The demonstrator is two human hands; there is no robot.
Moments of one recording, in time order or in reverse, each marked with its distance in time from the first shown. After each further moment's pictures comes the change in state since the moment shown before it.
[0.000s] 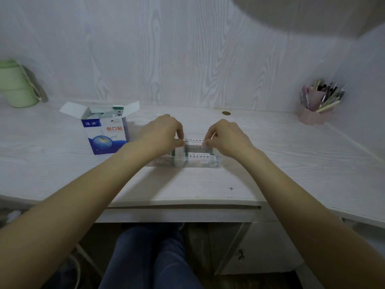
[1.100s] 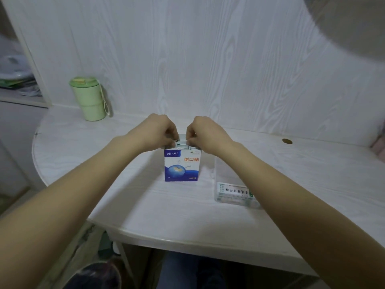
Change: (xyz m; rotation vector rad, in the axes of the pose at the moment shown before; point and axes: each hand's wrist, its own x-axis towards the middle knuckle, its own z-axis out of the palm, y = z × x) left_hand 0.007 -0.183 -0.083 -0.080 -0.070 -0.144; right_hand 0.111 -0.191 0.064 -0.156 -0.043 -0.423
